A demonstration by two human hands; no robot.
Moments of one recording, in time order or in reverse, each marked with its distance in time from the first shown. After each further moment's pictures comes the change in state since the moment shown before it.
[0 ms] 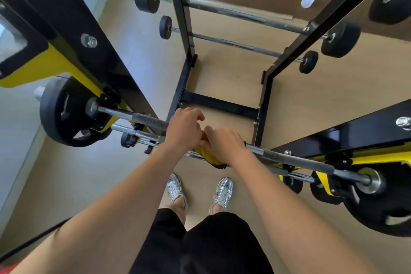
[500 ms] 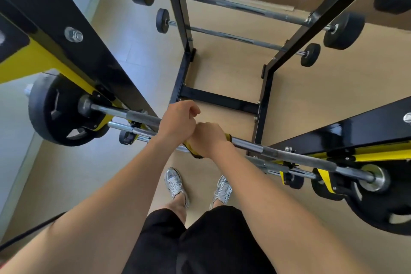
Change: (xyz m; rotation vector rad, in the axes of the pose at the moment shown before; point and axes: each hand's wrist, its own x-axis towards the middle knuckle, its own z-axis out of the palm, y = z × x) left_hand 0.013 -0.002 -0.011 -0.138 -0.042 -0.117; right_hand 0.030 -0.039 0.001 -0.102 -0.077 -0.117
